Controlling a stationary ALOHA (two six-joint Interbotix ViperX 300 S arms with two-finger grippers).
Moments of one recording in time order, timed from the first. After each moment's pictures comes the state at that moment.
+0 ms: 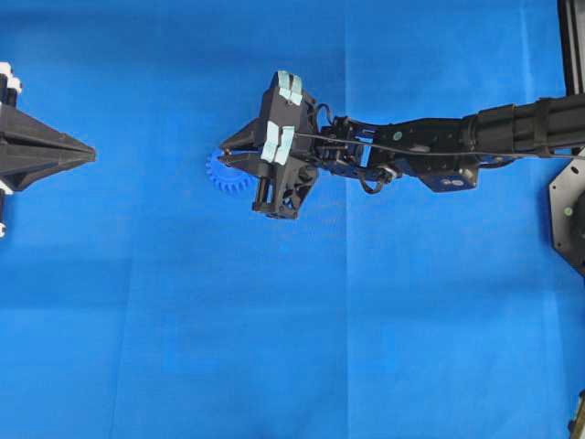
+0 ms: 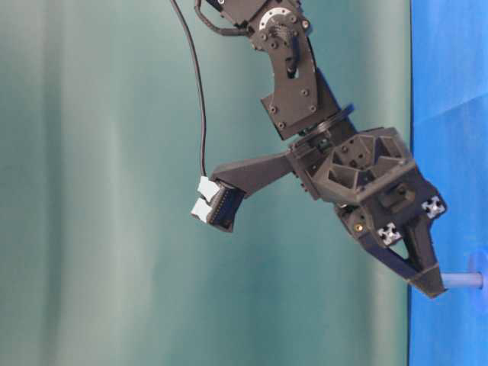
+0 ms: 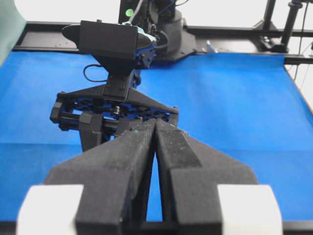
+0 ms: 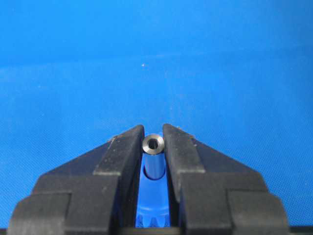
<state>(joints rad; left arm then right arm) 0.00 -0.99 1.20 0.00 -0.22 -0.02 -0.09 0.28 0.47 0.24 -0.31 -0.03</state>
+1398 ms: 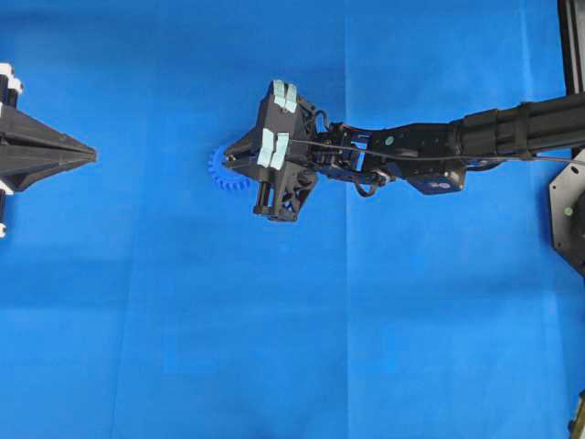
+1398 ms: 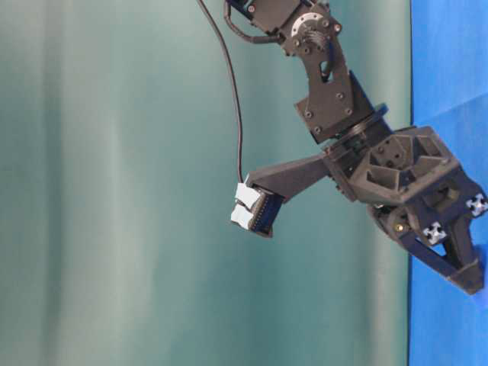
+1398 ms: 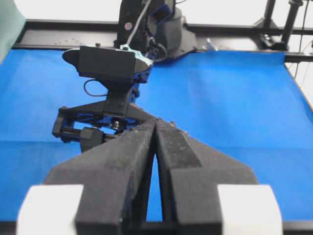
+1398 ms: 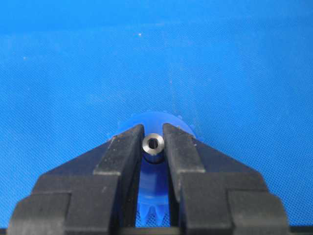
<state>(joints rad) 0.00 -0.99 1.21 0.00 -0.22 -0.02 -0.10 0.34 0.47 0.24 -0.32 -0.02</state>
